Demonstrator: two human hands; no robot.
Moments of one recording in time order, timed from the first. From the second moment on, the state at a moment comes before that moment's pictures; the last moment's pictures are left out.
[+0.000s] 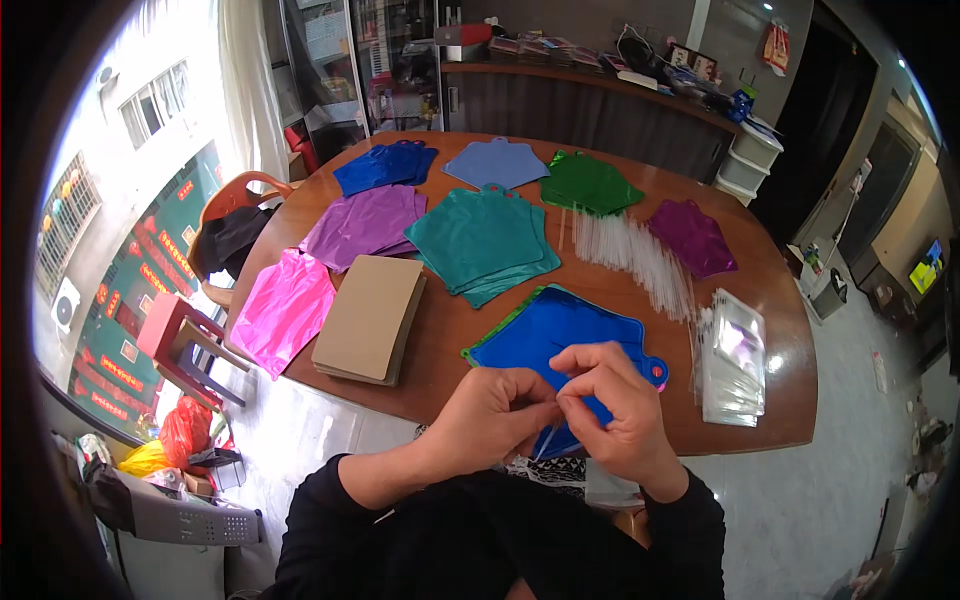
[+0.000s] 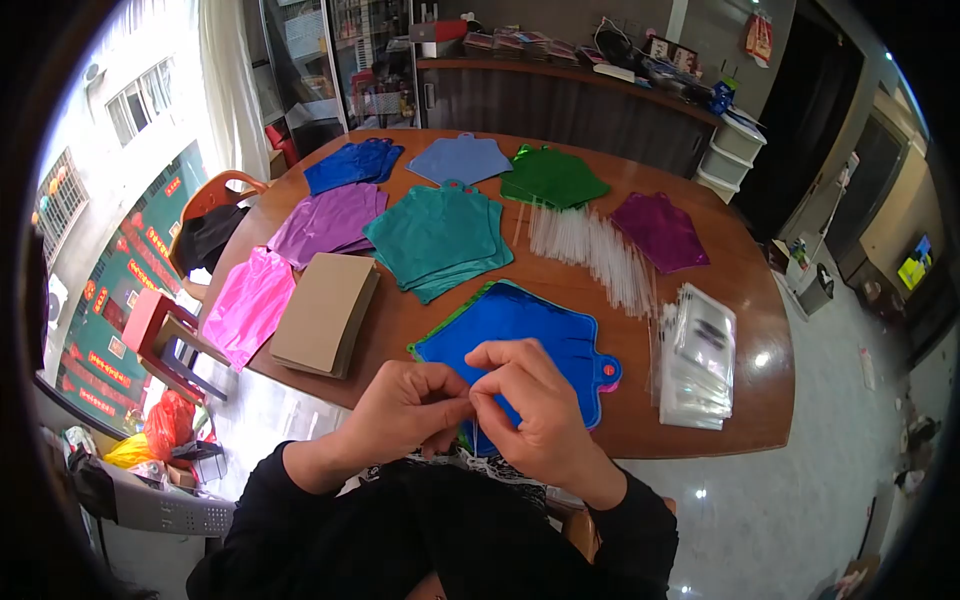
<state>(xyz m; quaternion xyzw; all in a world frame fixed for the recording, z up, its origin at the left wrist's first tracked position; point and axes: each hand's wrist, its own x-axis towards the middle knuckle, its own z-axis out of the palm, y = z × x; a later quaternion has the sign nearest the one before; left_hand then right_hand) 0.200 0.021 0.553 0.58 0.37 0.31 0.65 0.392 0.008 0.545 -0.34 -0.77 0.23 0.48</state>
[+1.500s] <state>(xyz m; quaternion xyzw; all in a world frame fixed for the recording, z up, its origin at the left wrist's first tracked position) 0.183 0.021 0.496 0.26 0.26 0.46 0.81 0.373 -0.020 0.498 -0.46 -0.59 0.45 0.49</state>
